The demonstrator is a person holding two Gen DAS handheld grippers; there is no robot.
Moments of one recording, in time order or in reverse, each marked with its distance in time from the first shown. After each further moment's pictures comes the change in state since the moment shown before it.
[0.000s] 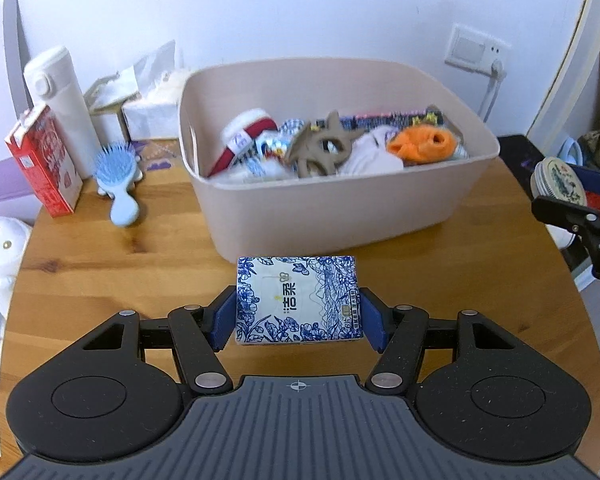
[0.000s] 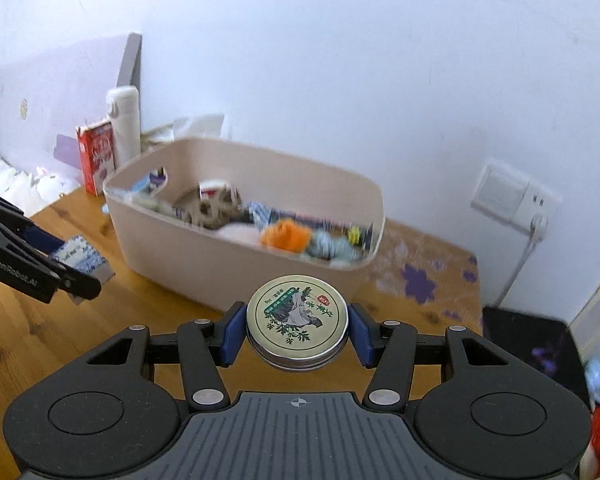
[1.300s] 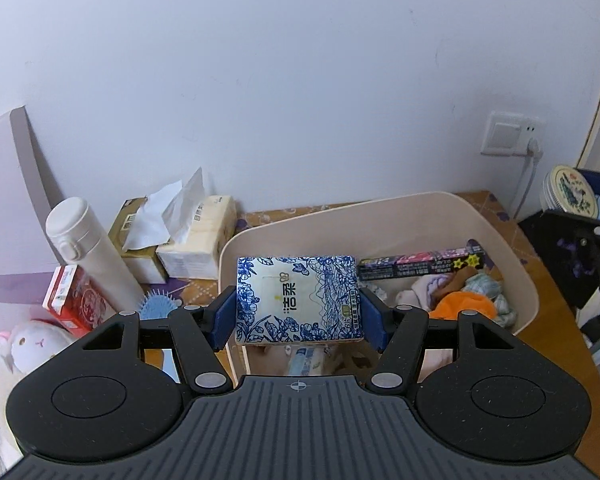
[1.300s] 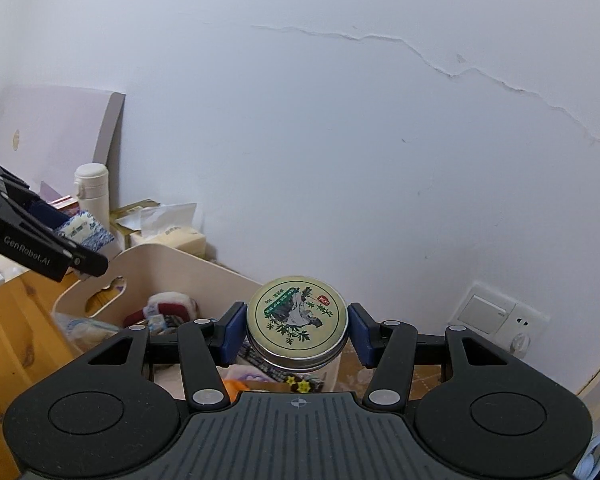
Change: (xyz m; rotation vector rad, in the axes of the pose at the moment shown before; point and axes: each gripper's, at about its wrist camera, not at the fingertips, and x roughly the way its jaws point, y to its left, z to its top) left arm -0.006 0.005 0.124 0.056 -0.149 0.123; right arm 0.028 -0.046 0.101 -0.070 -0.119 -0.024
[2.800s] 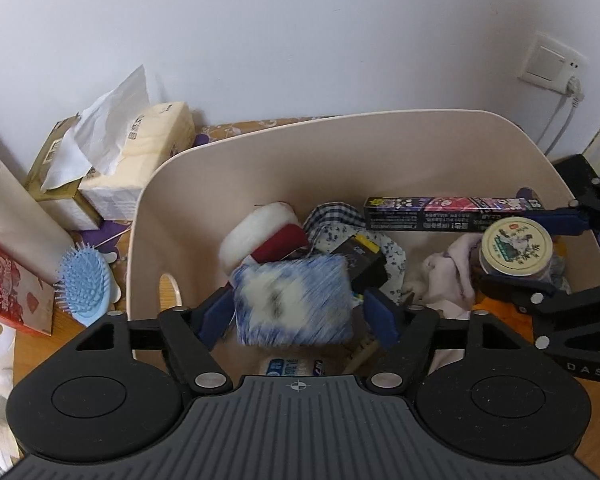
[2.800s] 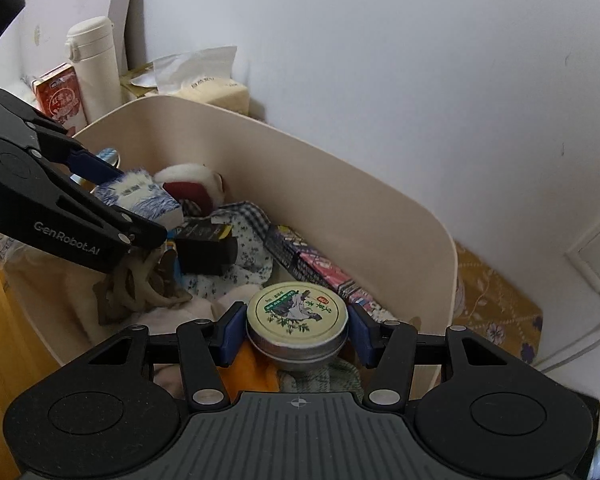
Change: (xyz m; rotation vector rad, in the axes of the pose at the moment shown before) left arm 0.134 -0.006 -0.001 -0.029 0.274 -0.056; right arm 0.154 0.029 -0.022 -0.057 0.430 0.203
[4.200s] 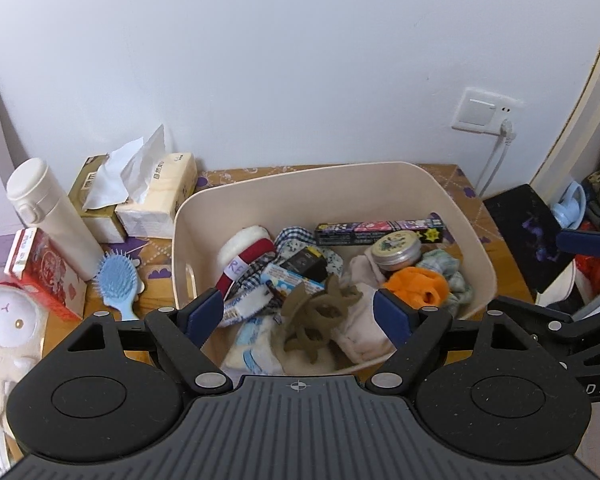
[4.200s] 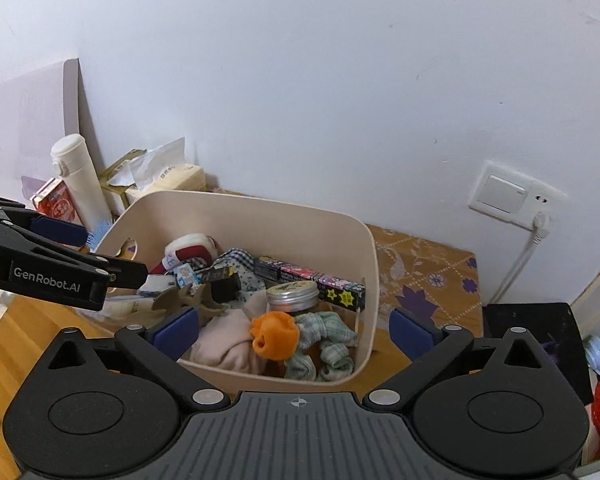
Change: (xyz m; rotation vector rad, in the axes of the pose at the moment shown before) left arm -0.134 -0.012 -0.033 -0.004 -0.140 -0.060; right arm -0.135 0.025 -0.035 0.316 -0.164 -0.137
